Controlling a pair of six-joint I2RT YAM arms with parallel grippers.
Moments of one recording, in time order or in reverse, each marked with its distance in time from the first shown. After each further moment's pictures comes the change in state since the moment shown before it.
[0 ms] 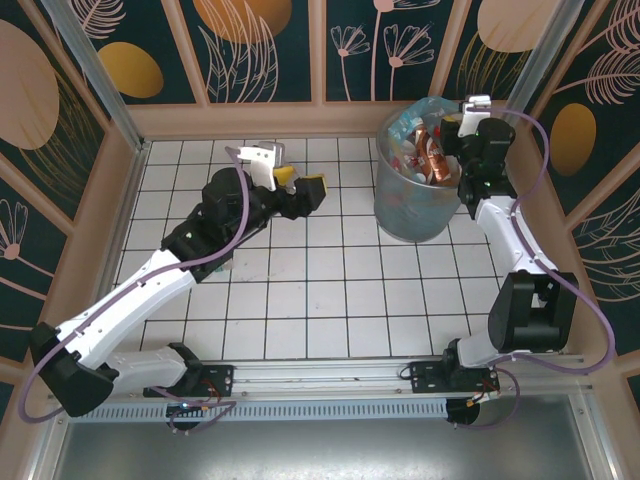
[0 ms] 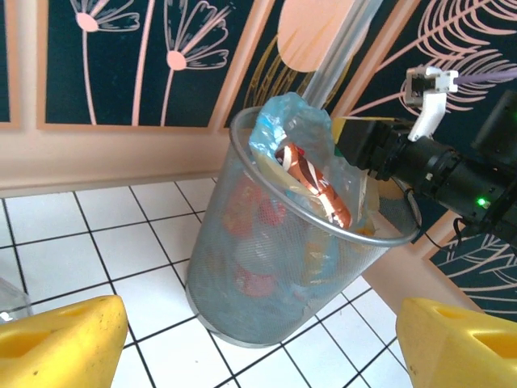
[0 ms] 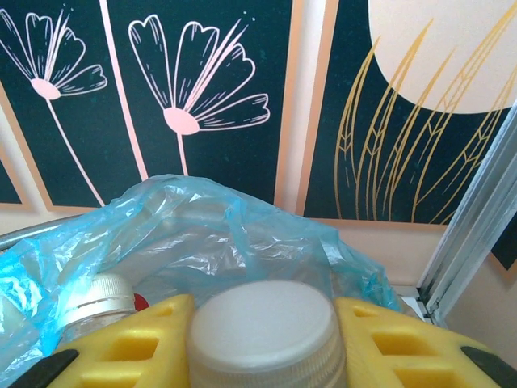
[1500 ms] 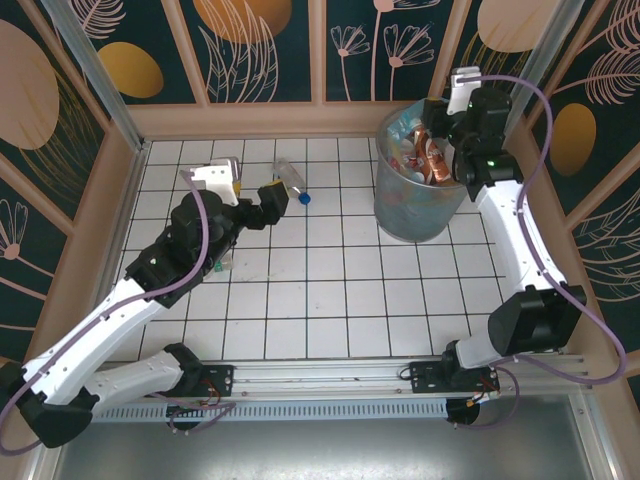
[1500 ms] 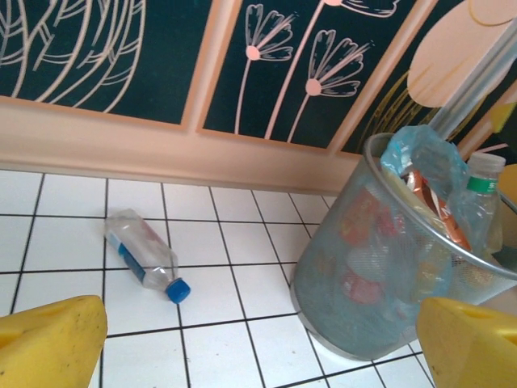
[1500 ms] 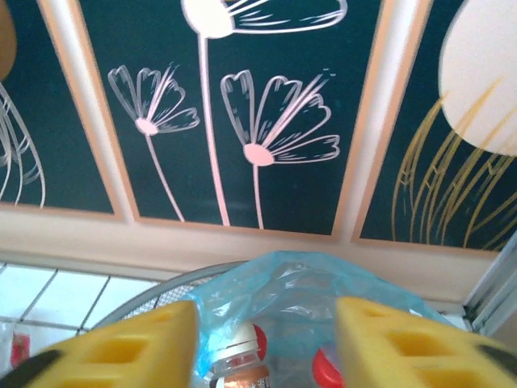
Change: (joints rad) left arm 0.000 -0.214 -0.086 -0.200 -0.319 -0.041; right arm 0.113 -0.011 0.317 -0.376 0.023 0.031
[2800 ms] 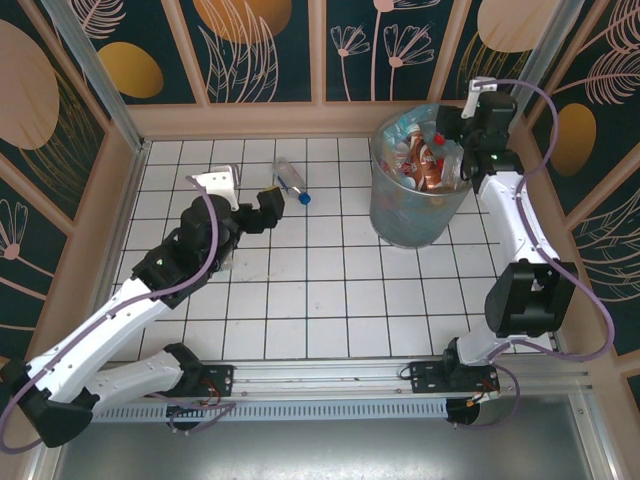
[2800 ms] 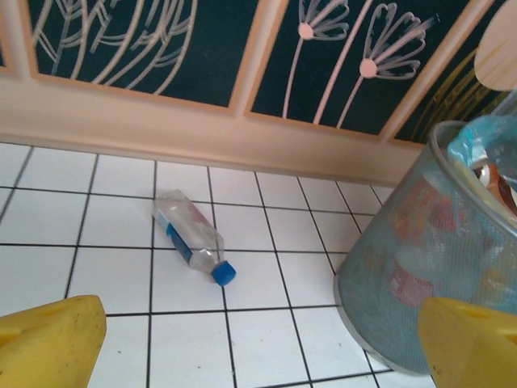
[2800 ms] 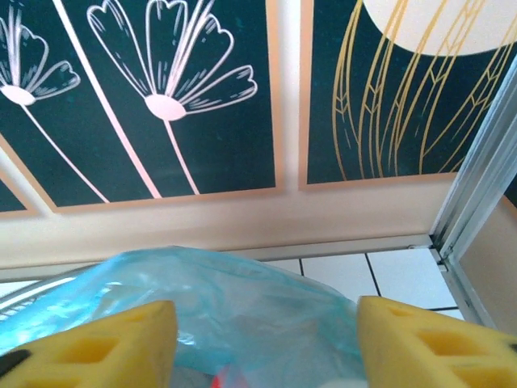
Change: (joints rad) left arm 0.000 0.001 -0.043 -0.032 -0.102 -0.006; right arm -0.084 0.102 -0.011 0.014 0.027 0.104
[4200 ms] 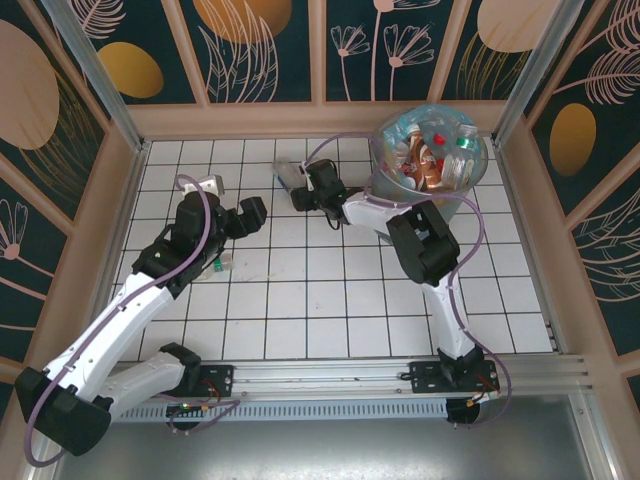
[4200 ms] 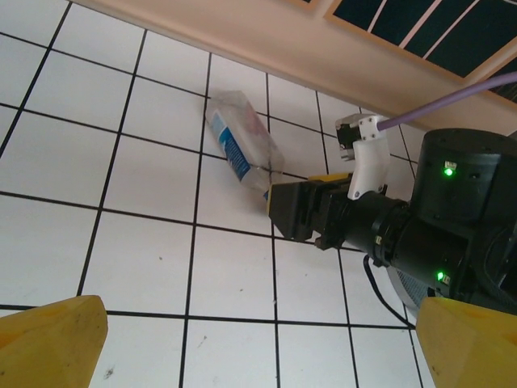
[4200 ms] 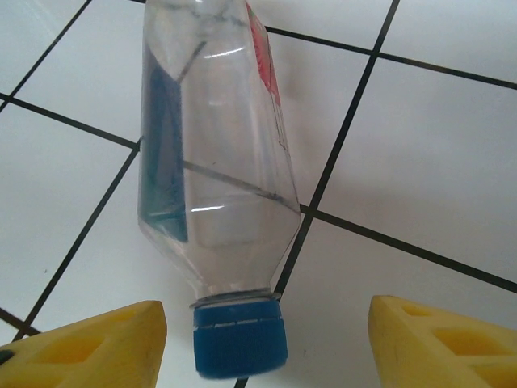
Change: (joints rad) left arm 0.258 0.018 -0.122 -0.089 0.274 -0.141; right arm 0.612 0.676 0.100 0.172 0.047 0.130
